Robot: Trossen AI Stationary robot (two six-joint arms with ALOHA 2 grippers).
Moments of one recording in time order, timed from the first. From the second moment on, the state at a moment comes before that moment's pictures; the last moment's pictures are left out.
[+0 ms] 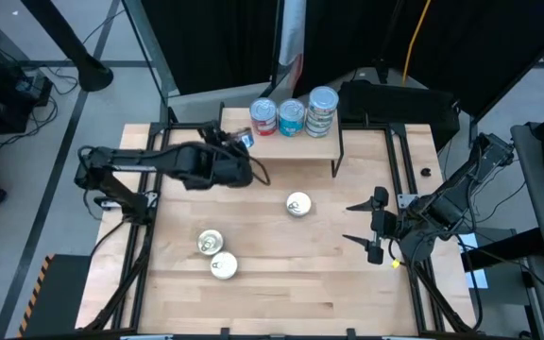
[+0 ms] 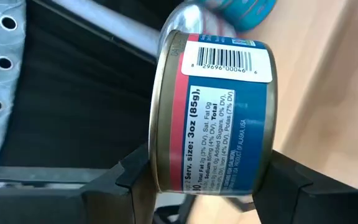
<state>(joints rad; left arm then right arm) -0.03 1.56 1.62 -1.22 -0.96 -0.06 0.77 0.96 0.86 -0.61 0.86 0.48</state>
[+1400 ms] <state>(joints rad) 0.28 1.78 1.62 -1.25 -0.83 0.04 0.77 0.96 0.86 -0.65 0.83 0.52</state>
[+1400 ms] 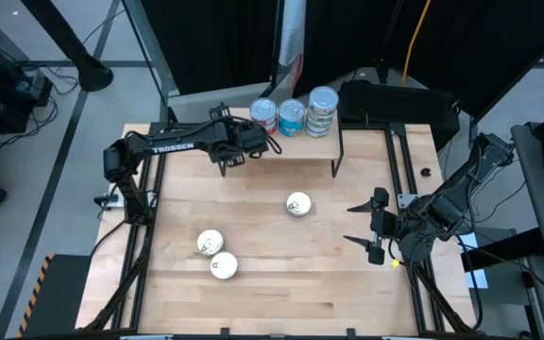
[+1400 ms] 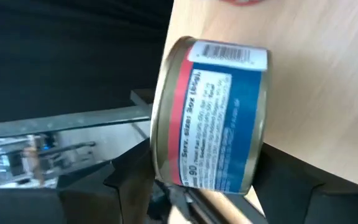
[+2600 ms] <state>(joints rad) 0.33 1.77 1.61 -1.17 -0.56 -0.02 0.77 0.96 0.86 -0.69 0.80 0.58</state>
